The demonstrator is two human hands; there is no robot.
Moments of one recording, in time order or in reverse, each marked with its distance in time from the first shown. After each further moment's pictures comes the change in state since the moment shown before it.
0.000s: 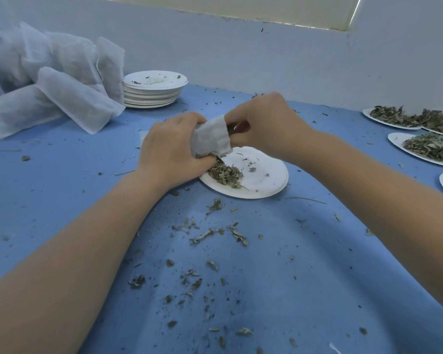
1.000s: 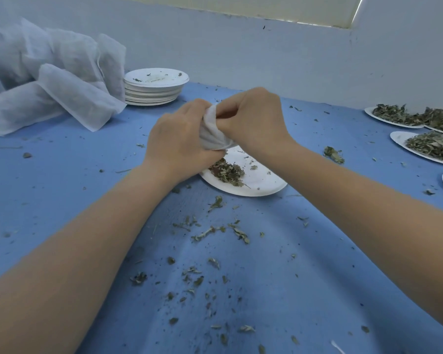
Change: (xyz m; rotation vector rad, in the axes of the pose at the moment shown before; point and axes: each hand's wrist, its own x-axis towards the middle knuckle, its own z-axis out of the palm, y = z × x) left_hand 0.004 0.013 -0.002 -0.097 0.052 -0.010; right_hand 0.010 -0.022 0.024 0.339 0.332 0.225
